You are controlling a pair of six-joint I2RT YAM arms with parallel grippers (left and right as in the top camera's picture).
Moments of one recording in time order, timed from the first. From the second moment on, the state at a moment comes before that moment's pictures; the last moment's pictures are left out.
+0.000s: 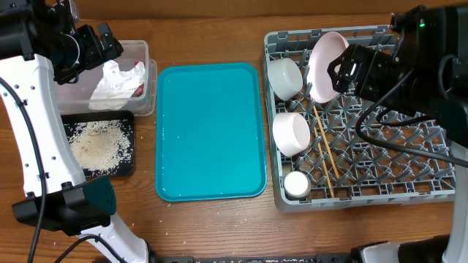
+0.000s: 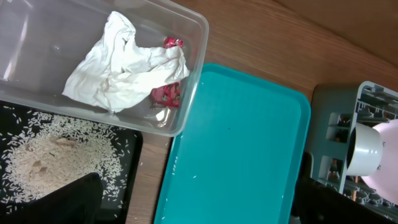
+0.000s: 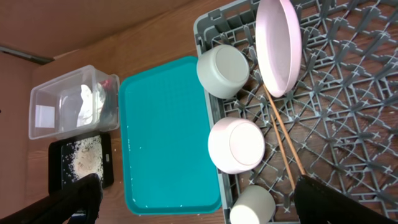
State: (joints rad) left arm 0.25 1.93 2.34 -1.50 0.28 -0.18; right arm 0.21 1.56 2.32 -1.64 -0.14 0.49
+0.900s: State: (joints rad) left arm 0.25 1.93 2.34 -1.50 0.28 -0.18; right arm 0.03 0.63 0.73 -0.31 -0.02 0.23
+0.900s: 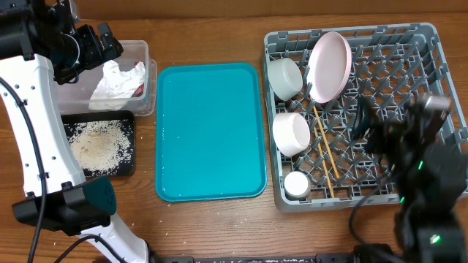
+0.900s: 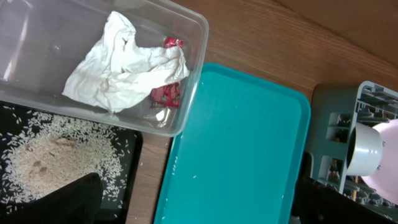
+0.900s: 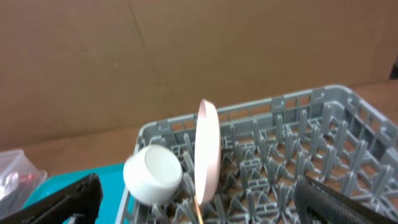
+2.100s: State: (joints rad) left arm 0.25 1.93 2.34 -1.50 0.28 -0.18; right arm 0.03 0.01 0.02 -0.02 -0.10 0.23
